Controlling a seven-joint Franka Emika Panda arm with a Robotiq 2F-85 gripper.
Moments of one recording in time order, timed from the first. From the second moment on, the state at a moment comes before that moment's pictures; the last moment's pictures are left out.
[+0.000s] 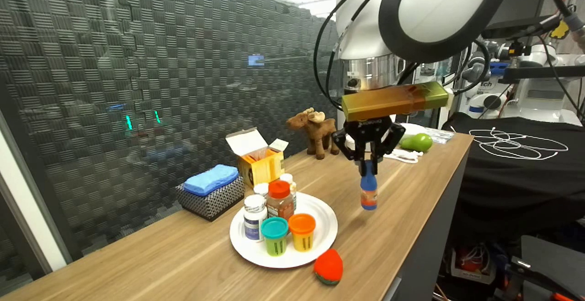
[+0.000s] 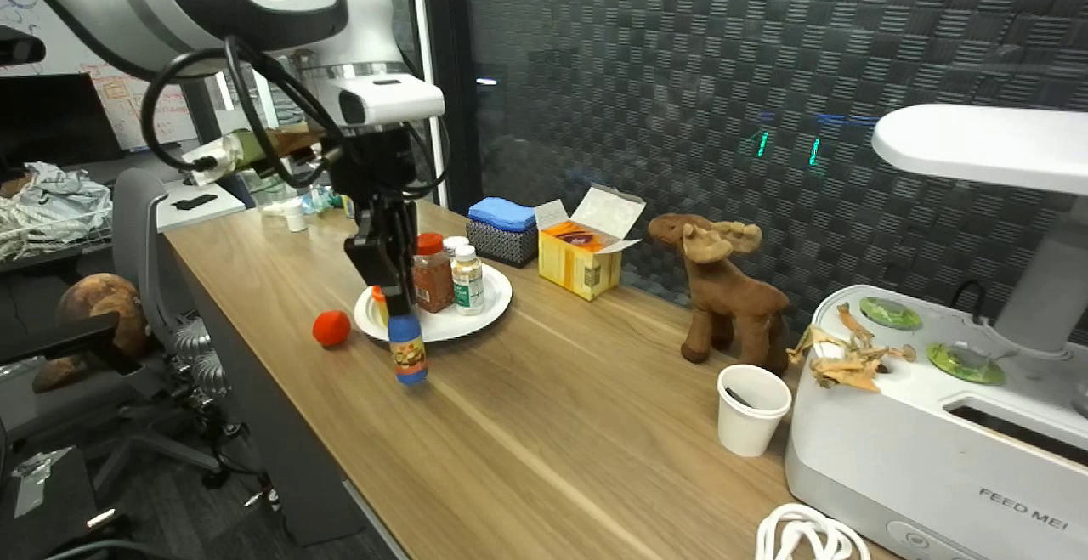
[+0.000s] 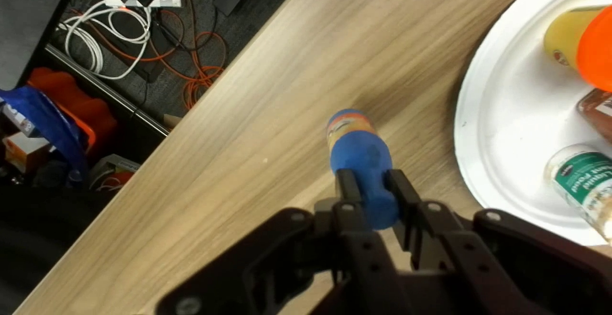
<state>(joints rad) 0.05 -0.03 0.06 -2.37 -0.23 2.31 1.04</state>
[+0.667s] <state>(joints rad) 0.11 0.03 0.13 -2.29 -0.23 2.45 1.04</state>
